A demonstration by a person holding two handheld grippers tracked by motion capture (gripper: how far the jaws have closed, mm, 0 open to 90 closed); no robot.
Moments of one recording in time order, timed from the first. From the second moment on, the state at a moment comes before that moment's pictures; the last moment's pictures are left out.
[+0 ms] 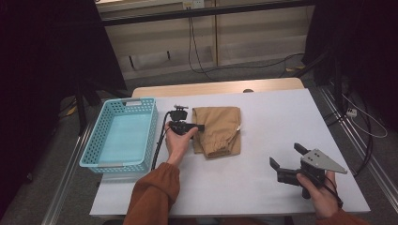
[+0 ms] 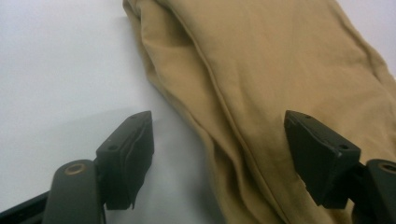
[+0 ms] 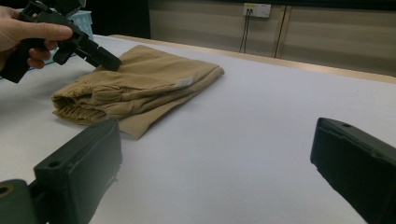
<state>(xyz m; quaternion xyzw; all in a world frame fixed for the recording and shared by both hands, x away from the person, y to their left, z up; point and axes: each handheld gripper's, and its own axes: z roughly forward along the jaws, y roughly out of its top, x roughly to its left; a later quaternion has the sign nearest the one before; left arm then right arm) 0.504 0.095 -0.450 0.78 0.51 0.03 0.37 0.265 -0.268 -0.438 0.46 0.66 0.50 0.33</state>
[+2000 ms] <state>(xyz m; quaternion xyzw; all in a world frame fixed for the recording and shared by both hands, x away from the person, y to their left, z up) 0.491 0.080 -0.435 0.77 0.49 0.03 0.42 0.266 -0.267 -0.438 0.46 0.66 0.50 0.33</state>
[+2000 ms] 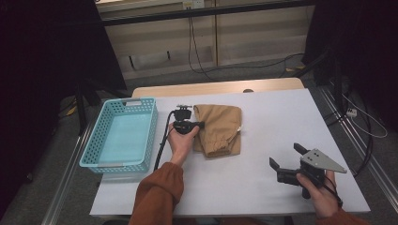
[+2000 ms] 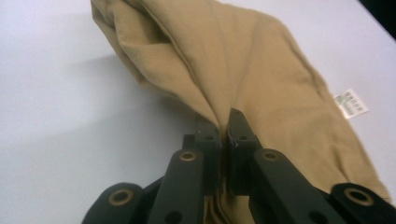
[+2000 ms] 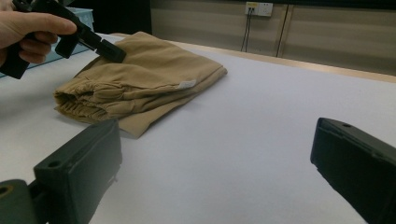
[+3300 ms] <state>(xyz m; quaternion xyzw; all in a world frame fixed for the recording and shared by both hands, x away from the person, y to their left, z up) 0.480 0.087 -0.393 0.75 0.44 0.04 0.48 0.266 -0.267 -0.438 0.46 0.66 0.49 0.33</state>
